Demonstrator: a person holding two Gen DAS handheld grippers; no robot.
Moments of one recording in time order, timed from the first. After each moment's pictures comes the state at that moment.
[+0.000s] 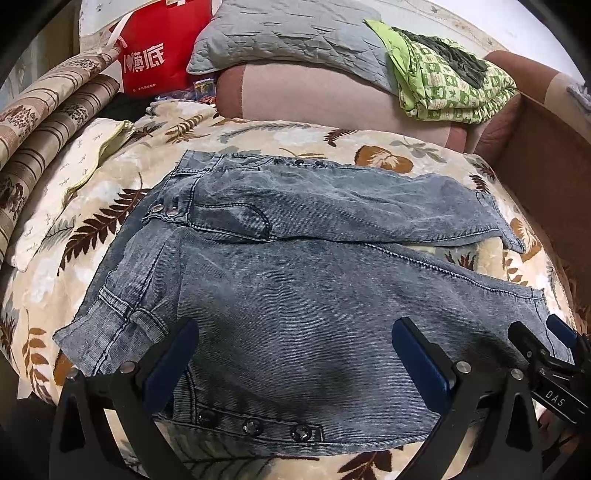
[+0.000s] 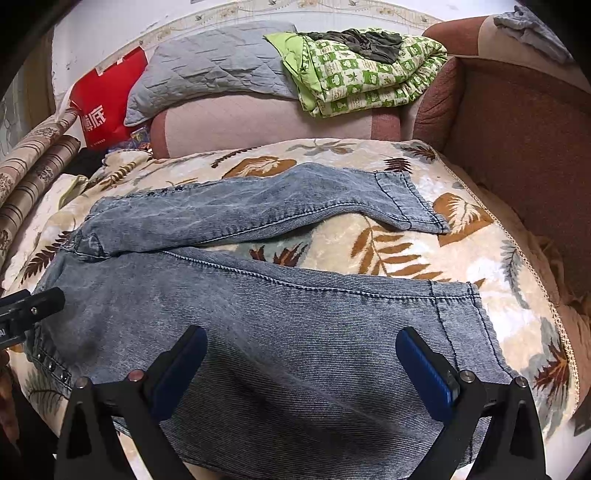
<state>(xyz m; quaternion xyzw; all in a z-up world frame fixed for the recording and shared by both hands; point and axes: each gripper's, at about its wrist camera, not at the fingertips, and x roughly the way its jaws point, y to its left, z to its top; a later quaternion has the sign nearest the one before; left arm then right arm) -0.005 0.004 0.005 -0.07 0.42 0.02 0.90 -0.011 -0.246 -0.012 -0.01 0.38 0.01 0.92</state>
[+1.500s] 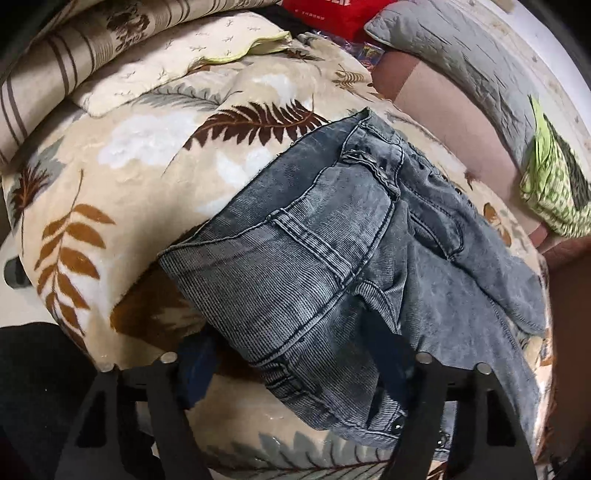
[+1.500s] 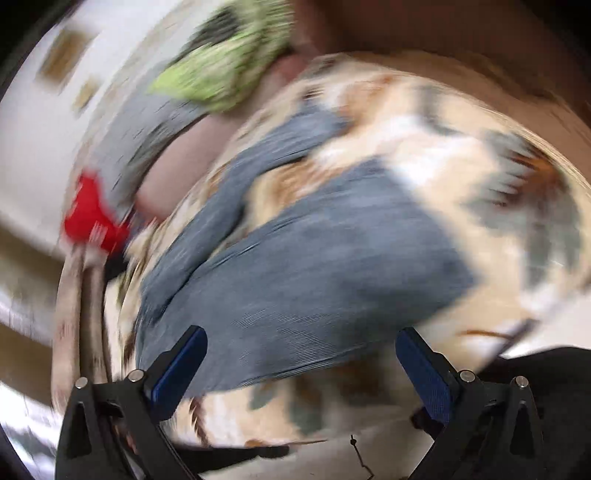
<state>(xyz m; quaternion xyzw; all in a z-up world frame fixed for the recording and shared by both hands) -0.044 0.164 -0.041 -0.28 0.46 0.16 0.83 -0.084 -0.391 -0.024 0.35 0.44 0.01 0.83</state>
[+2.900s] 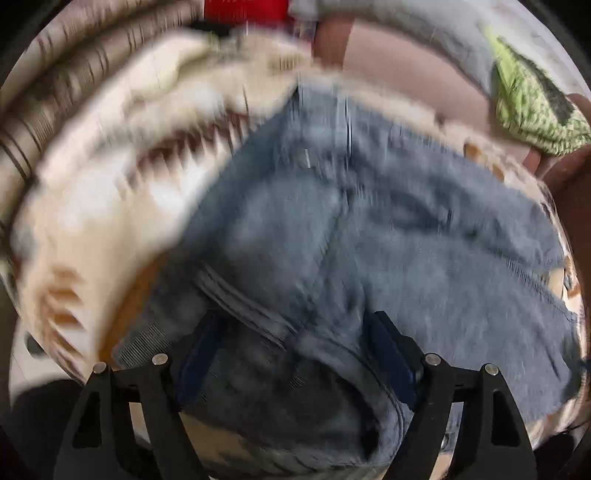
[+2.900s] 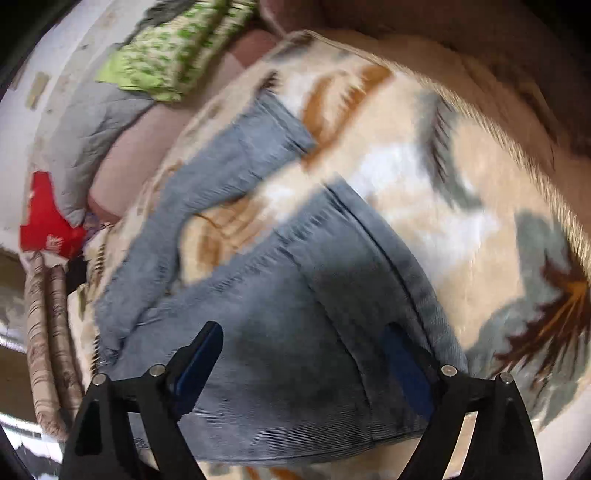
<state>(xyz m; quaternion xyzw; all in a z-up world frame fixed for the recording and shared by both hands) -0.003 0.134 -0.033 -0.13 0.49 0.11 0.86 0.052 -0.436 -0.027 0.29 0.51 0.01 0.81</state>
